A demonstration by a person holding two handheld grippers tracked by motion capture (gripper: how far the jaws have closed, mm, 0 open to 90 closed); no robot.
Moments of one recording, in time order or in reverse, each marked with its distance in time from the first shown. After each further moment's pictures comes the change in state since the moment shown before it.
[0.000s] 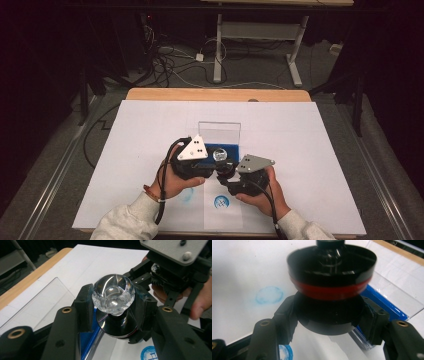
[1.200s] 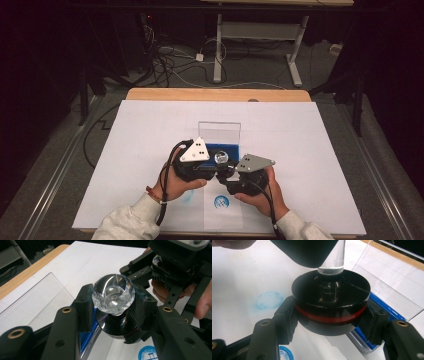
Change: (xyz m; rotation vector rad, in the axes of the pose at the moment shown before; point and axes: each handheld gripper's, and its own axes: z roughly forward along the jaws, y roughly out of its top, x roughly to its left) left arm -0.002 -0.007 0.008 0.004 -0.017 -0.024; right arm 0.002 0.003 -0.001 -0.015 -0.015 0.012
